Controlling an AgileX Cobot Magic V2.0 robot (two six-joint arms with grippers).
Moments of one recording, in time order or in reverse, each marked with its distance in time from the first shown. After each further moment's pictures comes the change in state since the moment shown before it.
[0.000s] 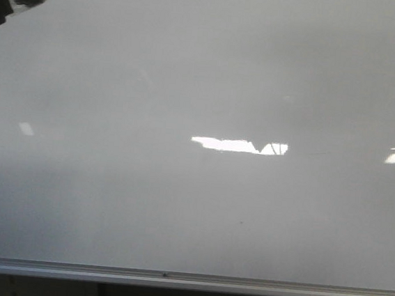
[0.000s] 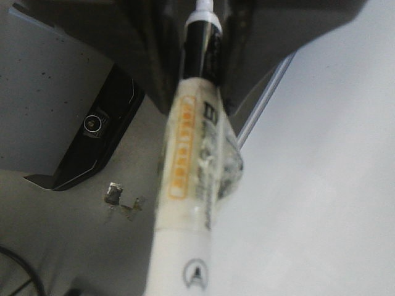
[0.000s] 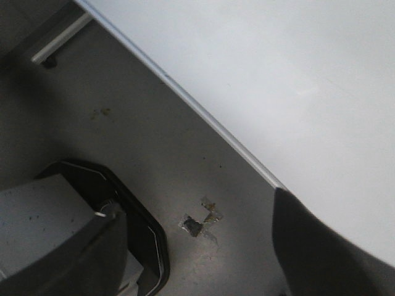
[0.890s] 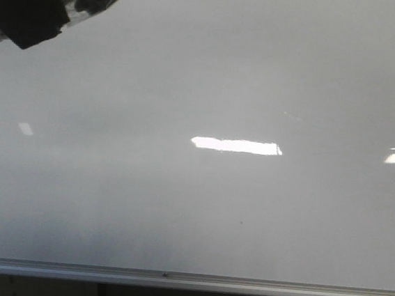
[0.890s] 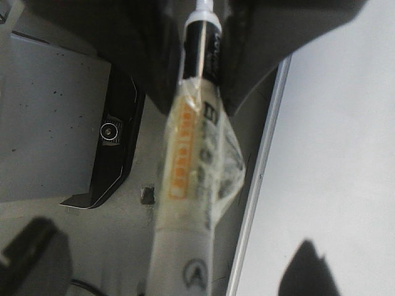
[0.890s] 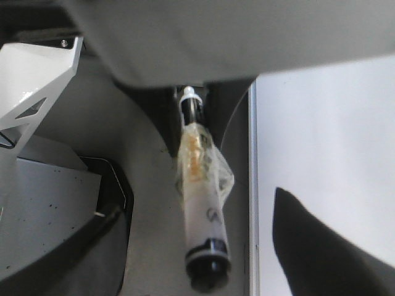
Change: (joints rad) left arm -0.226 0.000 -0.004 -0.003 -0.012 0.050; right arm 0.386 0.390 -0.363 0.236 -0.026 -0.518
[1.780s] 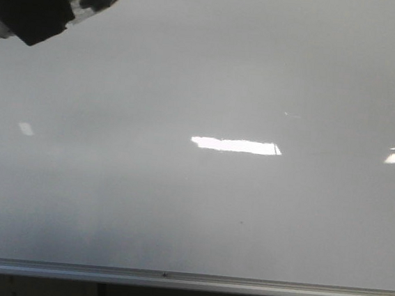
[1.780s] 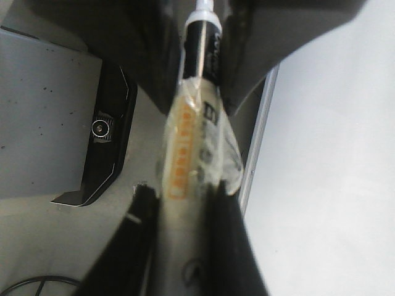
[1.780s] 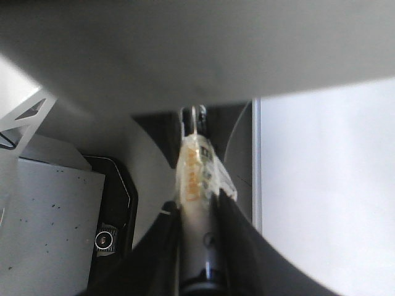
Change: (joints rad) left arm 0.000 0.000 0.000 0.006 -0.023 0.006; right arm 0.004 0.031 -0.013 0.003 0.001 0.000
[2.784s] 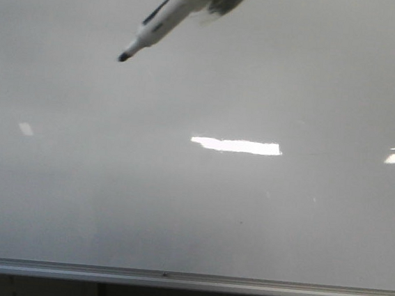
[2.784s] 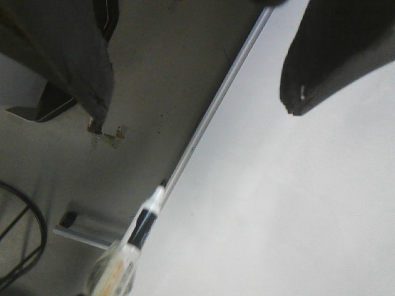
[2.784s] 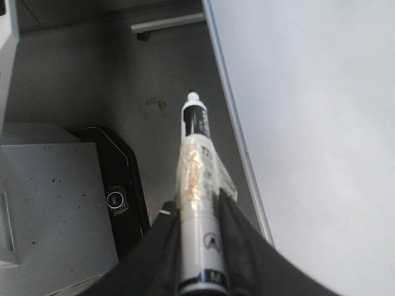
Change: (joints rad) left arm 0.124 -0.247 -0.018 0.035 -0.014 -0.215; right arm -0.097 -0.125 0.000 -0.230 0.138 0.397
